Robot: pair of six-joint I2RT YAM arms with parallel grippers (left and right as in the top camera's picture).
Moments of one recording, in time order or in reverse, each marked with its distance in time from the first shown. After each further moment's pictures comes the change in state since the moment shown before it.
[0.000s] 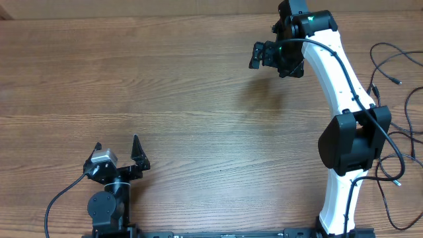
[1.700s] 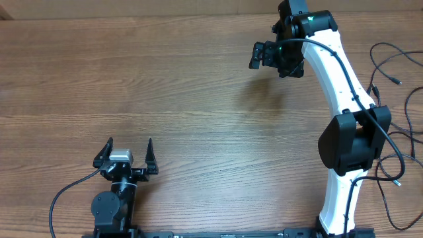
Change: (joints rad) left arm -0.087 0.000 0.000 0.004 0.058 0.192; right arm 0.000 0.000 0.000 0.000 0.000 -0.001
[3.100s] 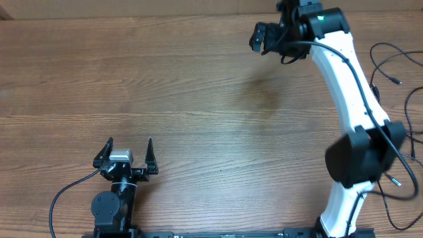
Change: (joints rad) left arm 0.000 0.000 0.000 0.000 0.000 0.000; right arm 0.016 -0.141 -0.016 0.194 0.048 0.001
